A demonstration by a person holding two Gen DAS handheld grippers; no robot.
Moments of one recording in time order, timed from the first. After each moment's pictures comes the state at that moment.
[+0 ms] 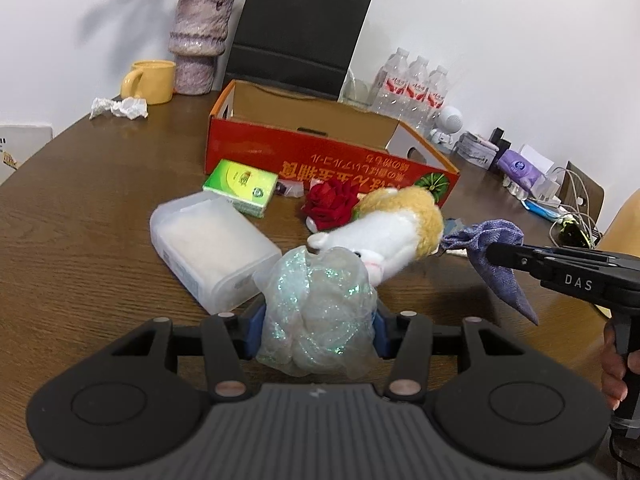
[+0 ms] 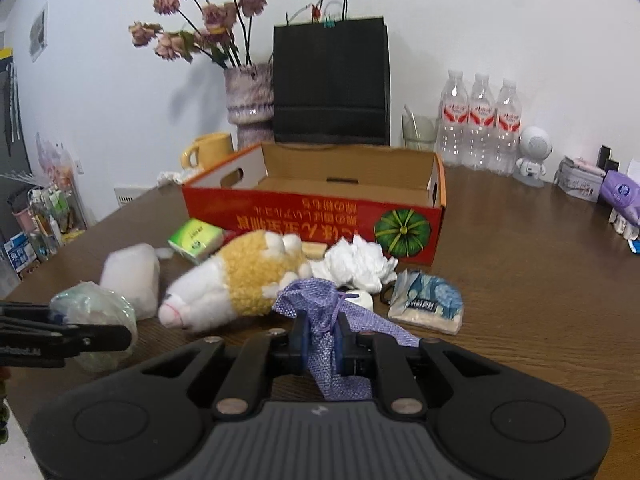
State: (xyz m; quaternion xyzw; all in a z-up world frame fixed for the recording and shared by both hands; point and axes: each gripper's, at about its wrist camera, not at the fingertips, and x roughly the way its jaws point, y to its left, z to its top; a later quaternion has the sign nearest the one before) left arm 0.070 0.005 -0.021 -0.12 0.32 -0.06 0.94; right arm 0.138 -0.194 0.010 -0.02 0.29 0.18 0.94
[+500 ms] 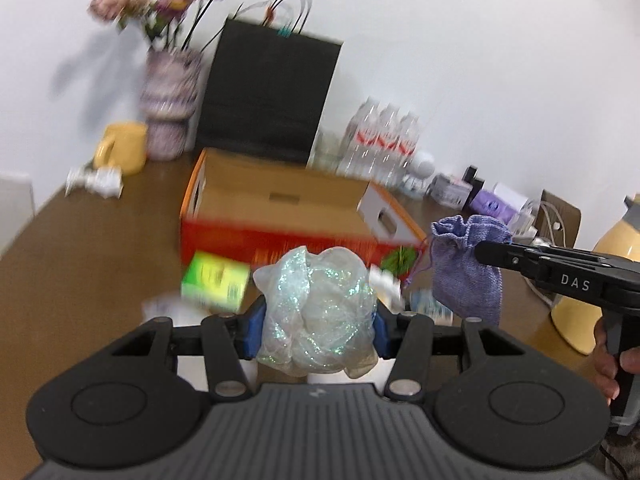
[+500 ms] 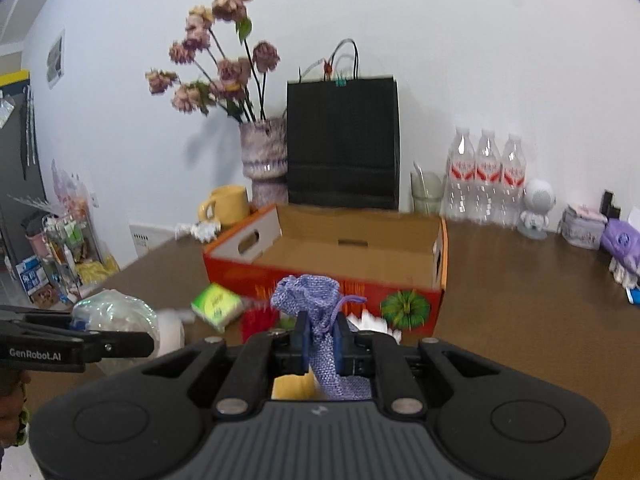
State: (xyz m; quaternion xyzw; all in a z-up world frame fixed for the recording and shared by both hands) left arm 0.108 0.010 0.053 -0.10 0.26 -0.10 0.96; right arm 0.150 -0.196 0.073 -0.01 0.23 0.21 0.95
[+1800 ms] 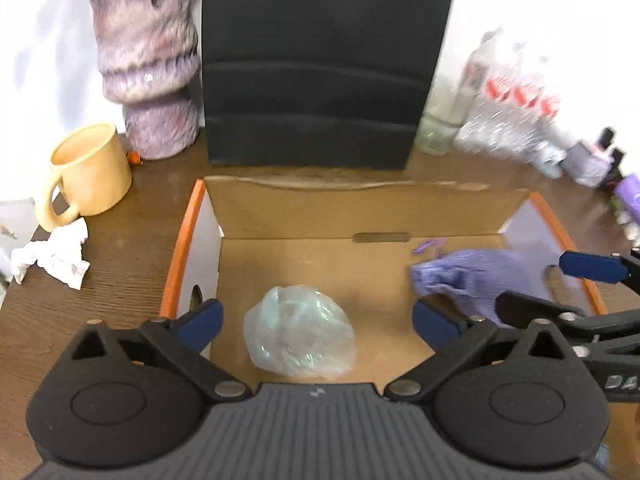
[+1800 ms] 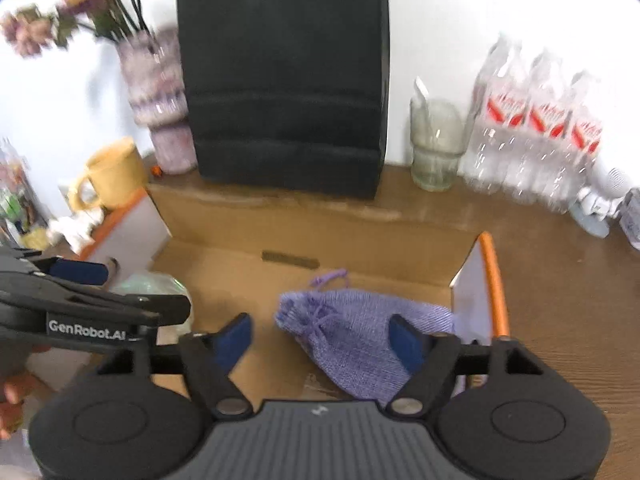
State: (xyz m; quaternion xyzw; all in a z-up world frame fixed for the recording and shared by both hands) left arm 0.405 0.028 0.023 -0.04 0.41 -0.01 0.91; right arm 0.442 -0.133 0.033 -0.03 0.37 0.16 0.91
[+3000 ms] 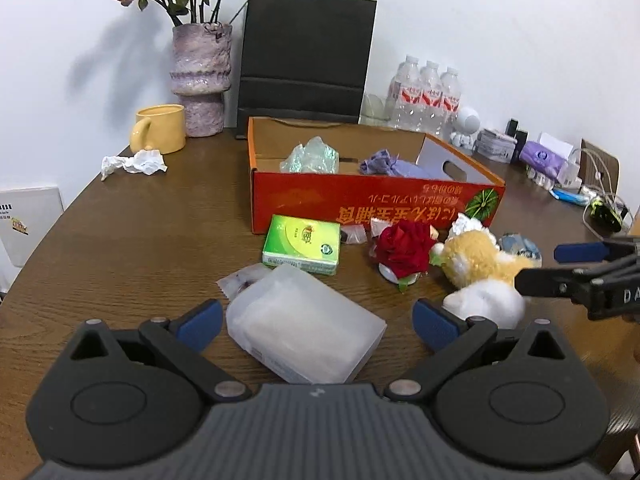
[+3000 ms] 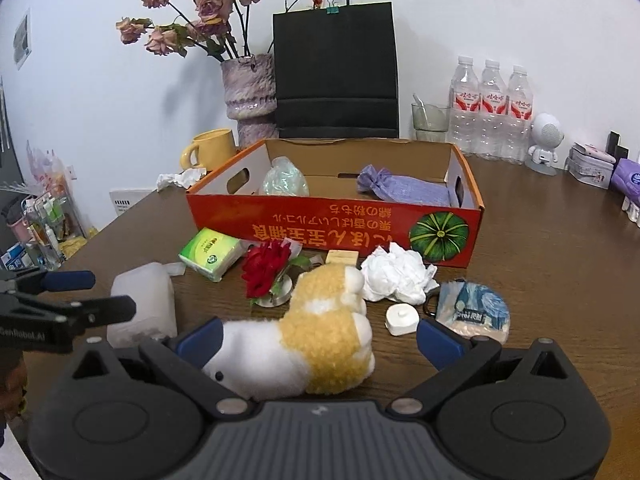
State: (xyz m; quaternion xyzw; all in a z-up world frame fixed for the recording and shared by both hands) left arm 0.123 0.066 -0.017 -0.03 0.31 -0.06 0.95; right arm 0.169 -0.144 0.001 -0.01 0.32 0.17 0.93
